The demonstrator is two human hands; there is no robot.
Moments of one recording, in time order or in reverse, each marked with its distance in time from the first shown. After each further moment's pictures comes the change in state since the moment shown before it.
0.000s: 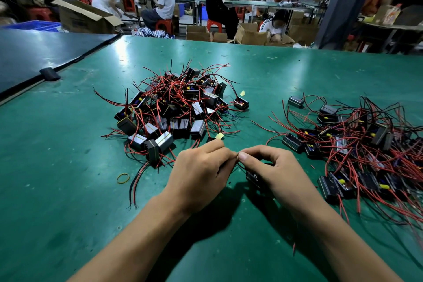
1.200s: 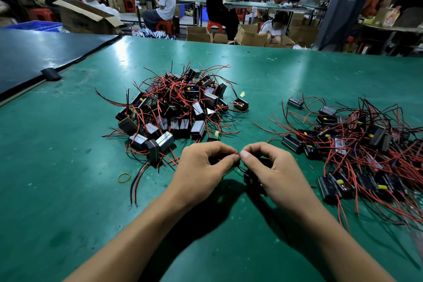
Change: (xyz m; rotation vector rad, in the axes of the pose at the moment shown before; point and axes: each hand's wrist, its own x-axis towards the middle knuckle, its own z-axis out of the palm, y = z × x) left_hand 0.001 -0.002 0.008 -0.583 -0.097 -0.527; right_hand 0.000 -0.001 0.004 0.013 0.007 -0.051
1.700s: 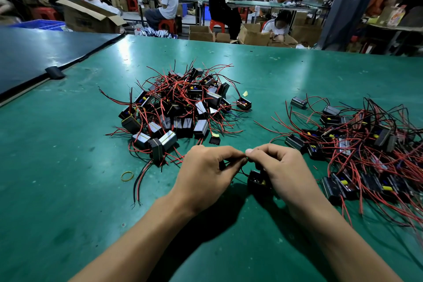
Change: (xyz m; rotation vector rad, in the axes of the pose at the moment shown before) left_hand -0.004 0.000 0.001 0.266 0.033 0.287; right_hand 0.004 0.002 0.000 0.005 0.115 0.099
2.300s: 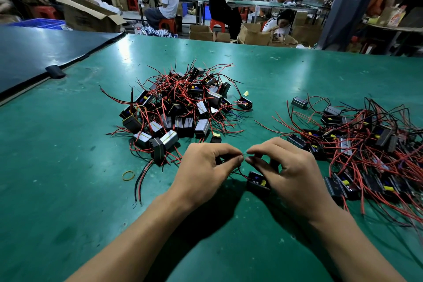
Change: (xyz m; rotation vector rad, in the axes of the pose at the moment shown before) left_hand 0.003 -0.002 -0.005 -0.112 -0.064 -0.141; right_hand 0.005 0.018 -0.019 -0.517 0.022 -0.749
